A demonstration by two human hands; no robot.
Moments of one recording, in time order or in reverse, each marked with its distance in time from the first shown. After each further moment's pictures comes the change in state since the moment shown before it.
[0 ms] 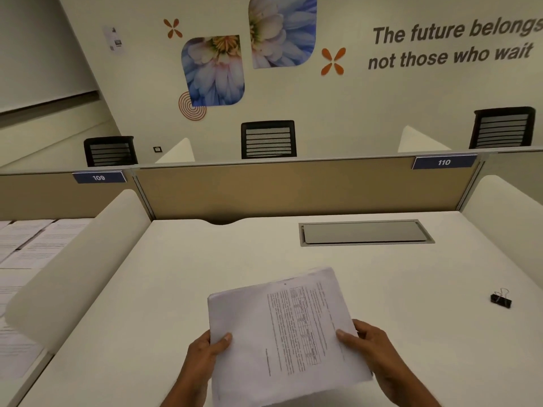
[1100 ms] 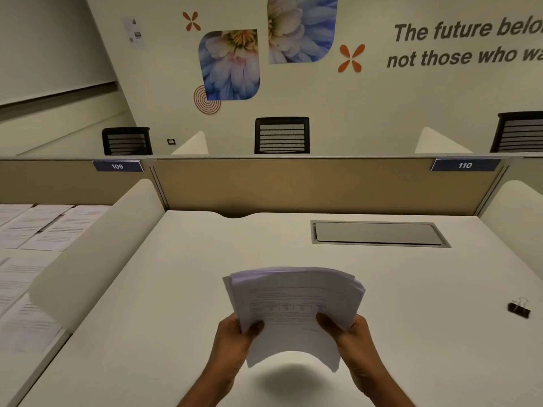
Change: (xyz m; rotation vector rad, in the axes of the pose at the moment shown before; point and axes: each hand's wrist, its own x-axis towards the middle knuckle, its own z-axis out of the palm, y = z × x) left_hand -0.034 0.020 0.033 0.095 -0.076 0.226; right_hand -0.008 -0.022 0.080 -0.004 0.073 -0.208
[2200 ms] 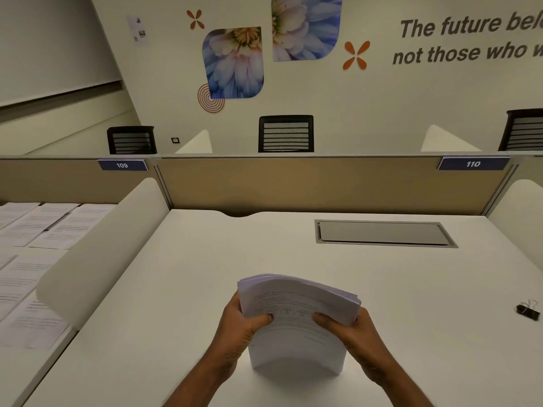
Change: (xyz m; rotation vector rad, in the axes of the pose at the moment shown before) left_hand 0.004 0.036 -0.004 0.035 -0.075 0.050; right_hand 0.008 -0.016 -0.007 -0.087 -0.169 -0.080
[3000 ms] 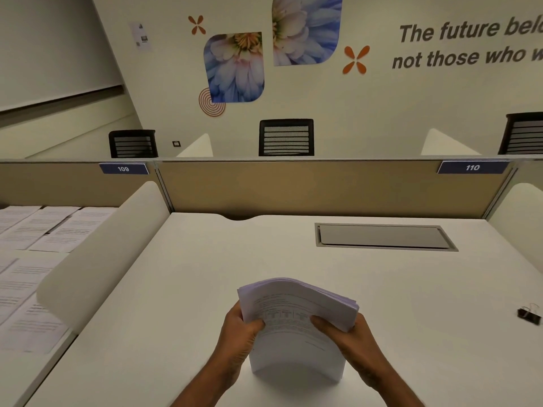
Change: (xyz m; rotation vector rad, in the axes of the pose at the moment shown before) left_hand -0.002 -0.005 0.011 0.053 0.070 -0.112; right_hand 0.000 0.005 0.005 -0.019 0.022 0.001
